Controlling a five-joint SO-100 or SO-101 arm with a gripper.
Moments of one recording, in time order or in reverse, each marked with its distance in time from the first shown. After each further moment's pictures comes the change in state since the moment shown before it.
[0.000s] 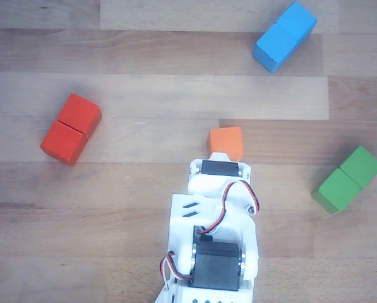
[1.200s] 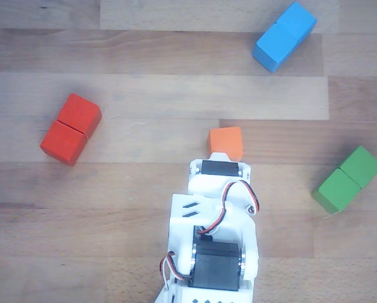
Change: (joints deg) arm 0.0 0.0 0.0 0.0 0.0
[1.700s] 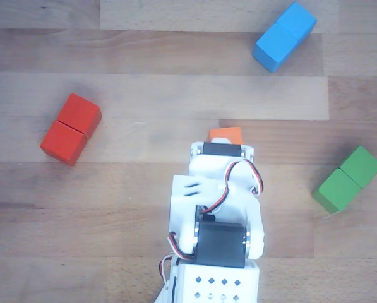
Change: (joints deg) arm -0.3 -22.9 -14.2 -7.5 0.0
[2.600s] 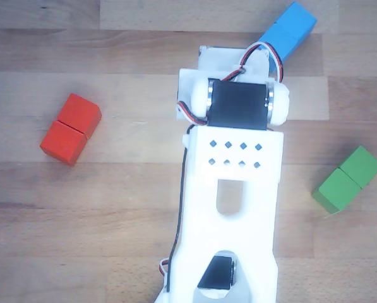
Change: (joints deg) arm 0.0 -51.3 -49.7 17.1 0.0
